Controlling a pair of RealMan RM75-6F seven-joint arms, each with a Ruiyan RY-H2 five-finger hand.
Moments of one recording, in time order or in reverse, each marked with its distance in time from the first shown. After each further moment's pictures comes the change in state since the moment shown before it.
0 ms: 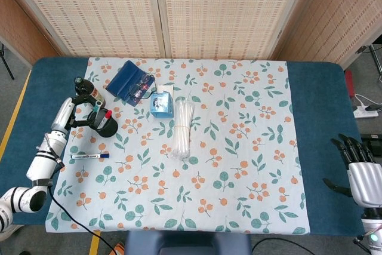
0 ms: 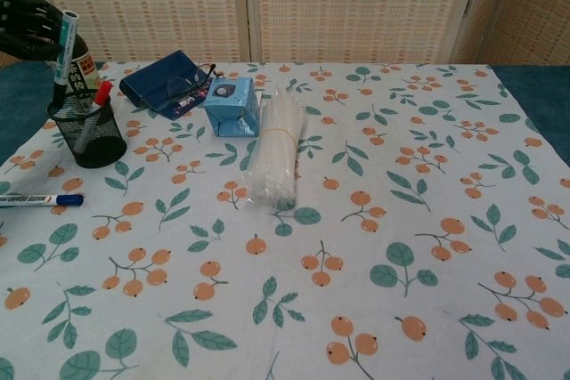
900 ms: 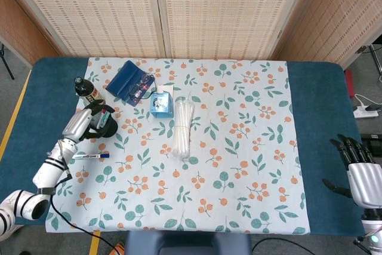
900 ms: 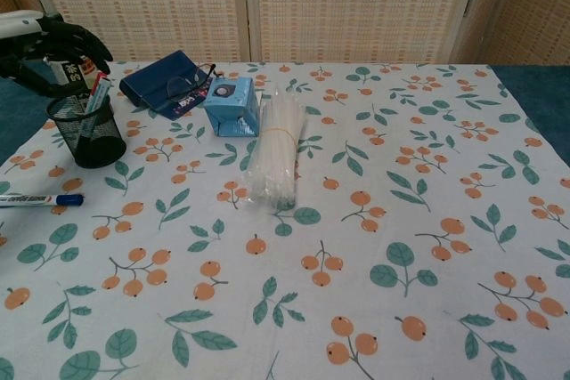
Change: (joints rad) left arm -0.021 0.009 0.143 -0.046 0.132 0.115 0.208; right arm -0.003 0.008 -0.004 -0.009 -0.015 0.006 0.013
